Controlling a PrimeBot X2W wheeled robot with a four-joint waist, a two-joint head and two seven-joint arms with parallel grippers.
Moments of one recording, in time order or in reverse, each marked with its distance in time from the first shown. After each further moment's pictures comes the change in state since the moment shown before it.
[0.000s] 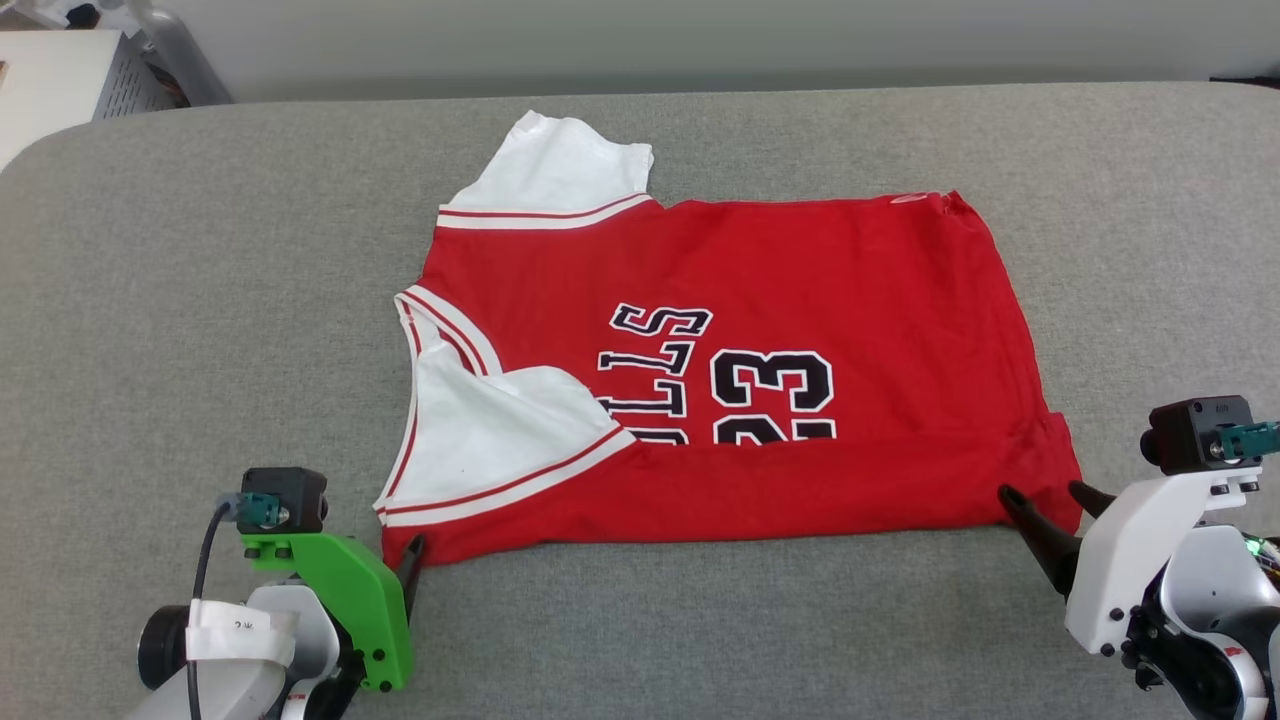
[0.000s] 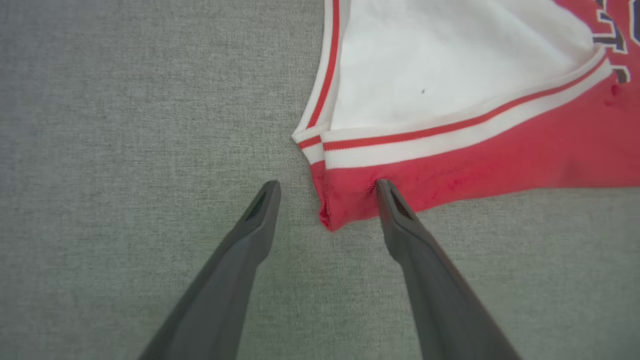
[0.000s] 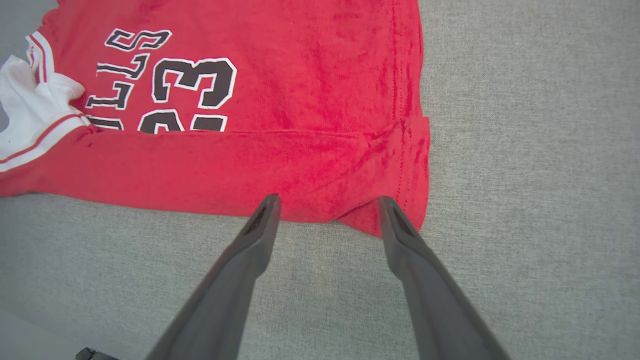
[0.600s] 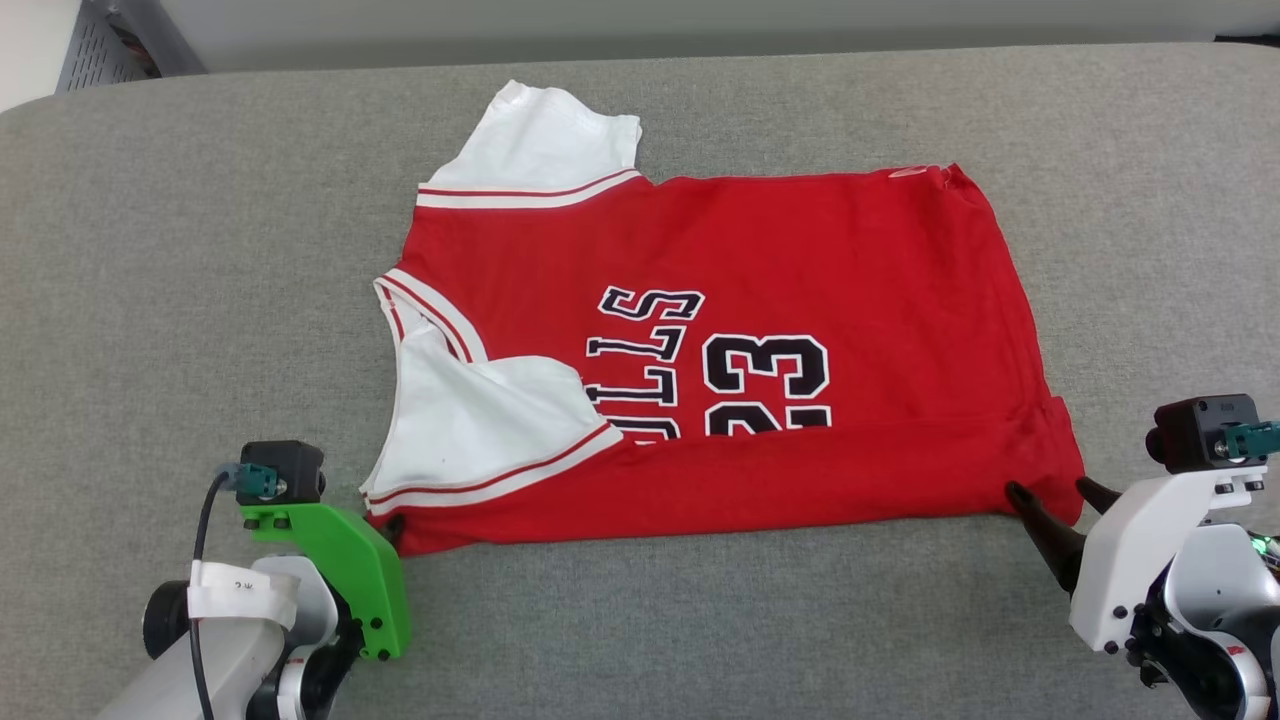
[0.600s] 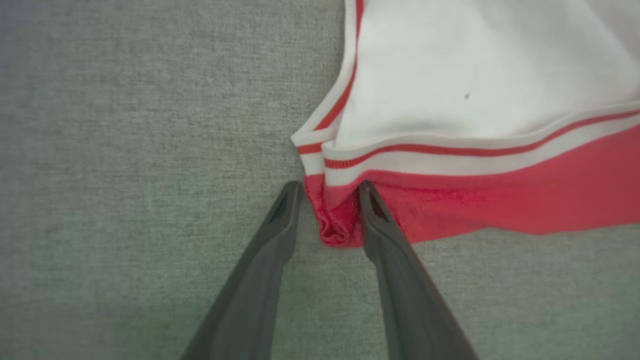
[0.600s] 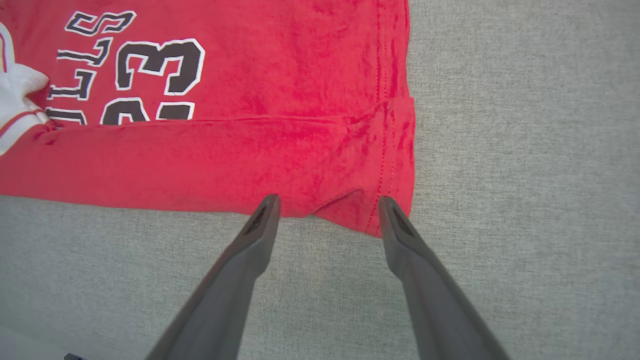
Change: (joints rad) left arm -0.065 -0.036 -0.008 0.136 -0.011 -0.044 0.020; right arm -0.003 -0.001 -0.003 0.002 -0.016 0.000 -0.010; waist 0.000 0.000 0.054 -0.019
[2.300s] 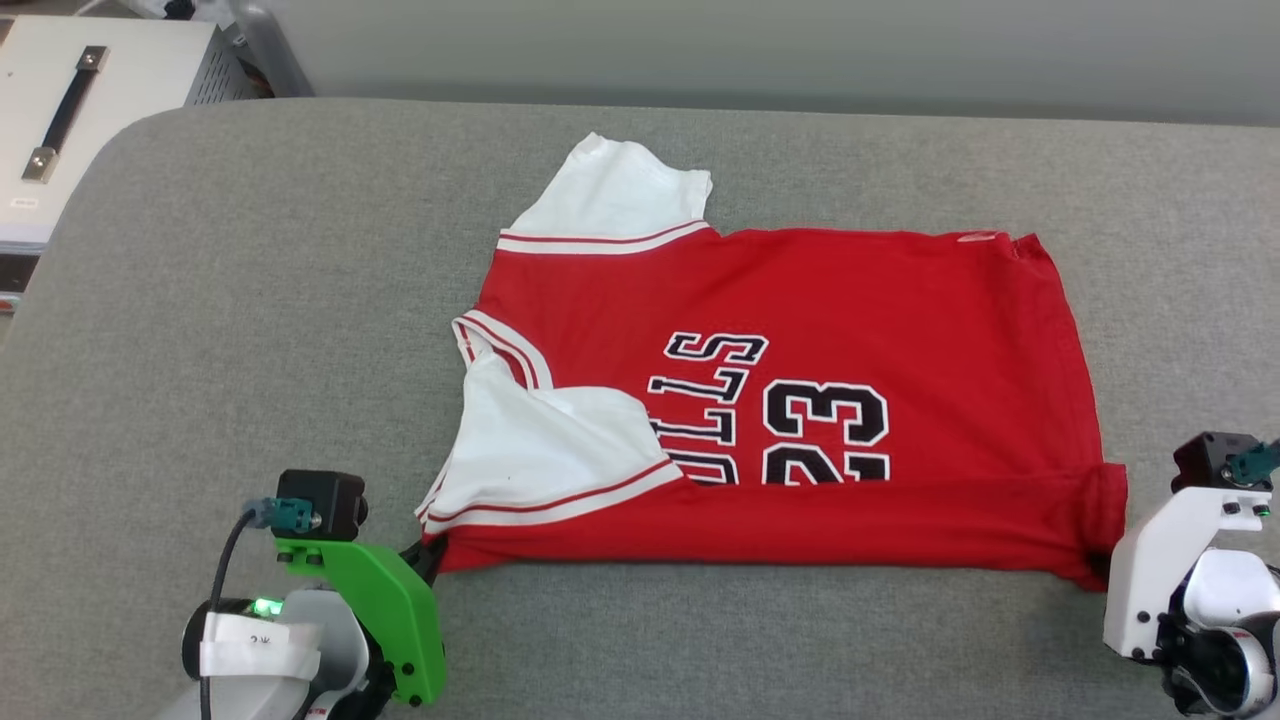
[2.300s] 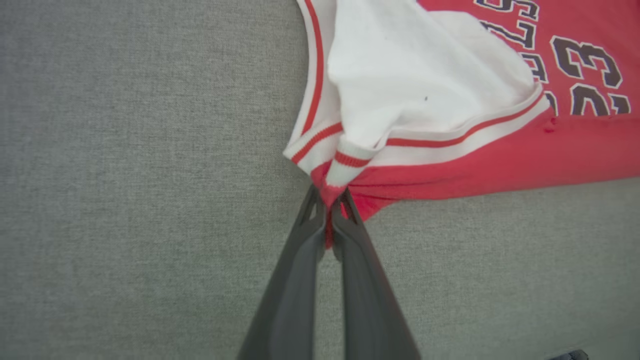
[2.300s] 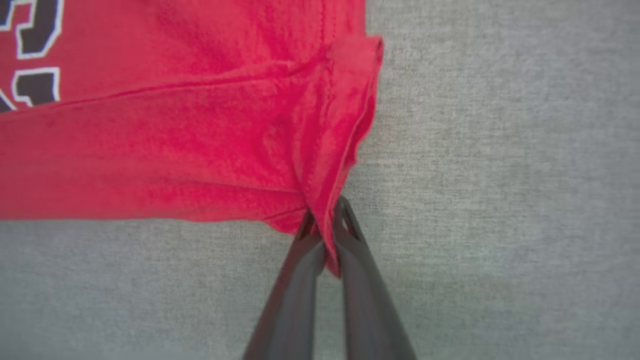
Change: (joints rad) left arm 0.064 0.022 -0.012 -0.188 -0.008 -0.002 -0.038; right arm -0.082 0.008 -0.117 0.331 -0.111 0.000 0.052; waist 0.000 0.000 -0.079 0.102
